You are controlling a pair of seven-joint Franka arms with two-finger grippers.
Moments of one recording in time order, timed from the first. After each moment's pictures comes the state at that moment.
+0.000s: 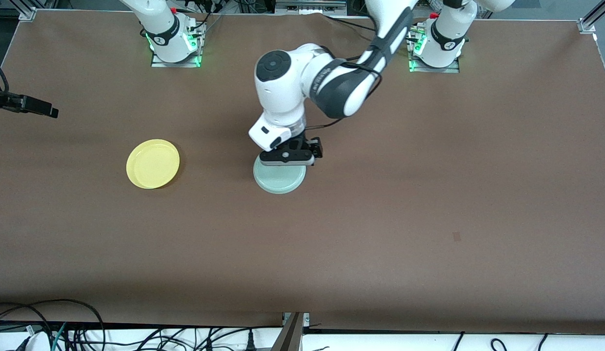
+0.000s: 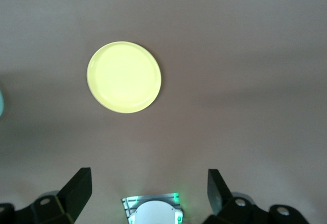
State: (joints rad) left arm -0.82 0.74 0.07 -1.07 0.09 1.86 -0.77; right arm 0.07 0.10 -0.25 -1.63 -0.01 1.48 -0.04
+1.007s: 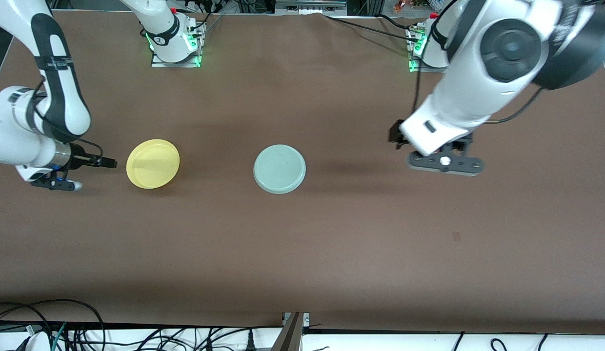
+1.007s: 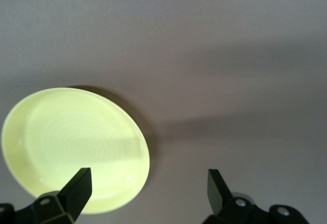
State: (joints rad) left arm -0.41 0.42 0.07 -1.07 -0.03 1.37 -0.23; right arm 0.05 0.35 -0.26 -2.06 0.12 2.20 -0.17
